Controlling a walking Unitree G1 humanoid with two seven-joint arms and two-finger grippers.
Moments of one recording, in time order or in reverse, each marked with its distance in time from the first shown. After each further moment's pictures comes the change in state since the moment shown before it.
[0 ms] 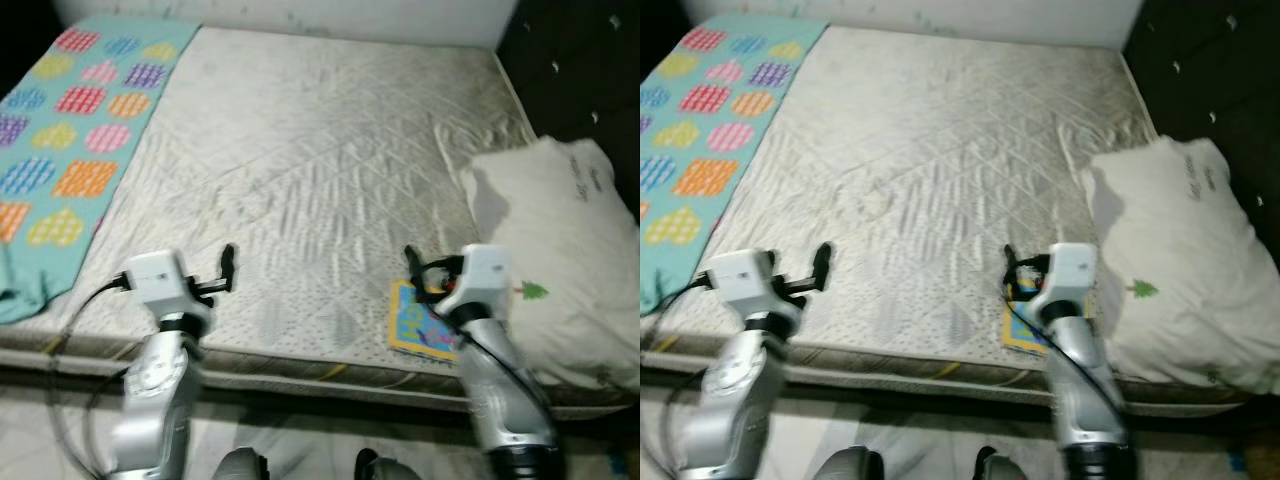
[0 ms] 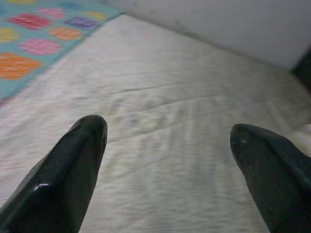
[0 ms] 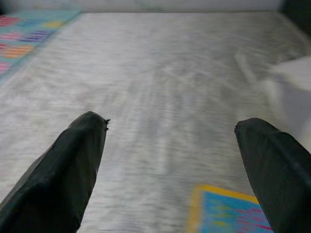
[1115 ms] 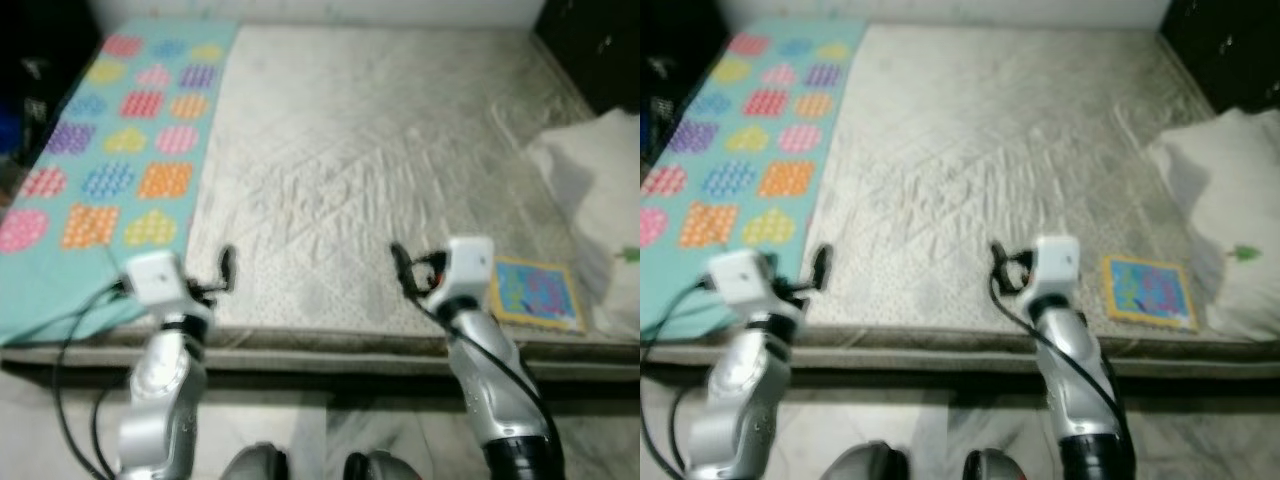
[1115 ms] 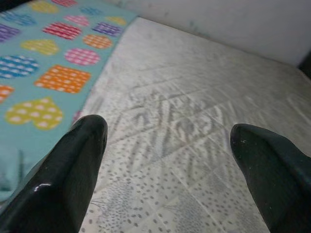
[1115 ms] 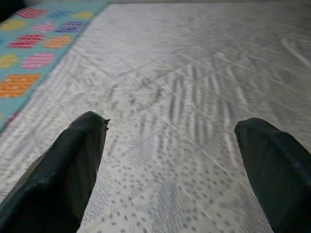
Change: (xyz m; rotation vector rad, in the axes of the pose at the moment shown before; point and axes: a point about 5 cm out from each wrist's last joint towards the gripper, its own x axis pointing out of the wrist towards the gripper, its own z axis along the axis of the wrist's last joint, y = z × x) left arm 0.002 -0.013 -0.003 -0.030 0.007 -0.032; right arm 0.003 -0.005 -0.005 -0.034 0.032 -0.006
